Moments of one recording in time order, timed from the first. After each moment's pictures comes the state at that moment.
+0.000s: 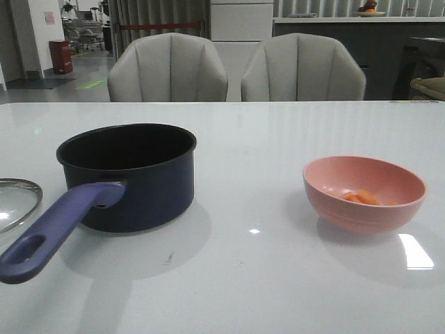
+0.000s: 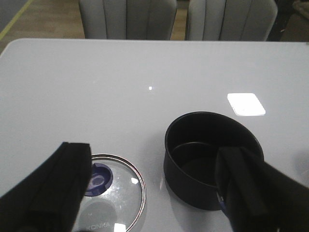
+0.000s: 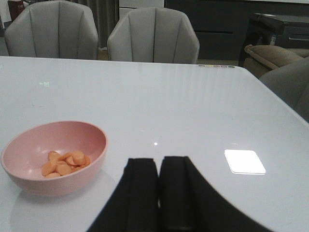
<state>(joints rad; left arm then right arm) -0.15 0.57 -0.70 -0.07 0.53 -0.04 0.01 -0.01 0.03 -0.10 0.12 0.12</state>
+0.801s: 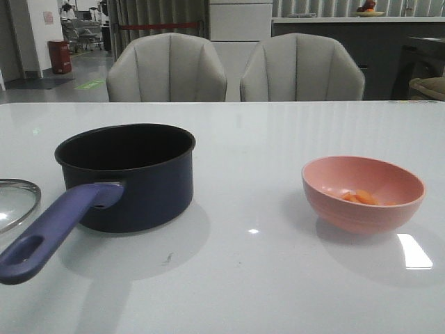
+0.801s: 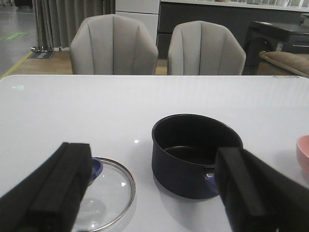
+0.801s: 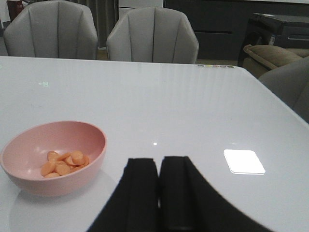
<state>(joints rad) -0.20 -0.01 -0.35 -0.07 0.53 -0.04 0.01 -0.01 0.03 -0.10 0.12 0.12</state>
